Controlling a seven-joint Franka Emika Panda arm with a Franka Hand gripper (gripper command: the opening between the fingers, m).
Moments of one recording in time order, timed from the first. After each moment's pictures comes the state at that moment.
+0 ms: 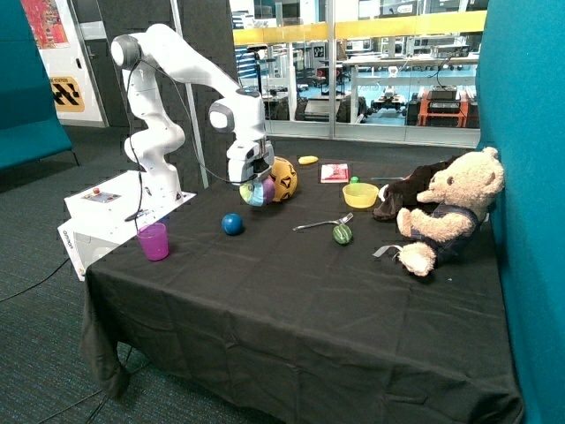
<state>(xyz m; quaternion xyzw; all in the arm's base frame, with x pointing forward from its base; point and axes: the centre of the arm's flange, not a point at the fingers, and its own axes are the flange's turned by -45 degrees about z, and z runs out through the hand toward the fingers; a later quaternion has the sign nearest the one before) 0.489 -0.092 0.367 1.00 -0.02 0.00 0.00</state>
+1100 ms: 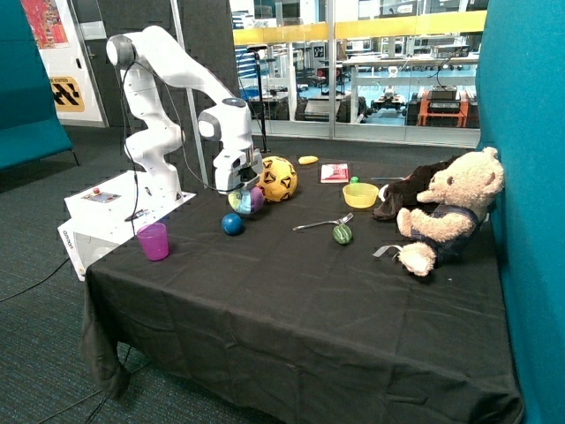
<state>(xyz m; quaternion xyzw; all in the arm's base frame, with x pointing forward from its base) 0.459 -0.115 0.343 1.00 -0.02 0.00 0.00</state>
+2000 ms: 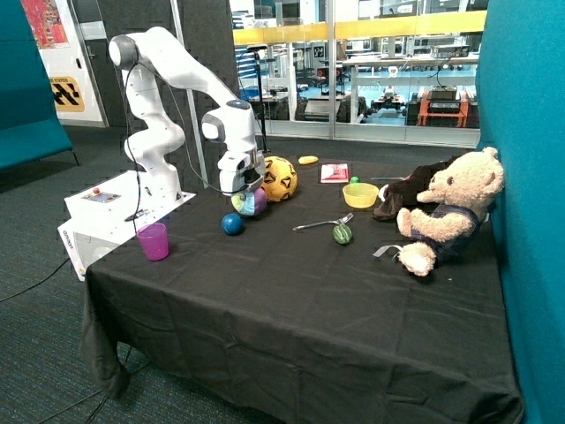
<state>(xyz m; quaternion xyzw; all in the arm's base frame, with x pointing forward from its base) 0.467 -0.107 0.336 1.00 -0.01 0.00 0.00</state>
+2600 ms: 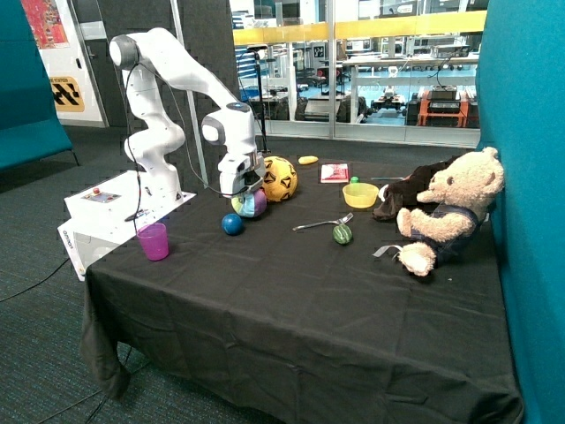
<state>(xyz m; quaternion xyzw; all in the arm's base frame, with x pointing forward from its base) 0.464 -0.106 0.330 1.00 -0.01 0.00 0.00</state>
